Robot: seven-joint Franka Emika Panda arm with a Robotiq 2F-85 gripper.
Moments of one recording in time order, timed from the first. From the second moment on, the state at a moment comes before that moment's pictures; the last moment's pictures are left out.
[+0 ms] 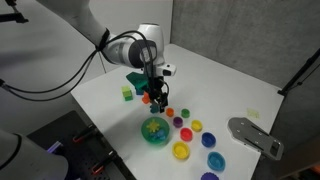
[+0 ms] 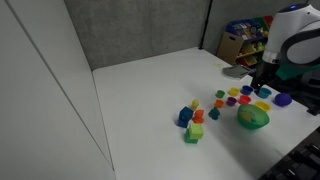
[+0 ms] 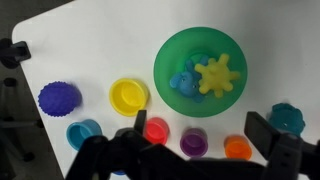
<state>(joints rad) 0.08 0.15 -0.25 -2.38 -0.33 2.38 0.38</state>
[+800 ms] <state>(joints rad) 0.01 -0.02 -0.11 -2.18 -0.04 2.07 0.04</state>
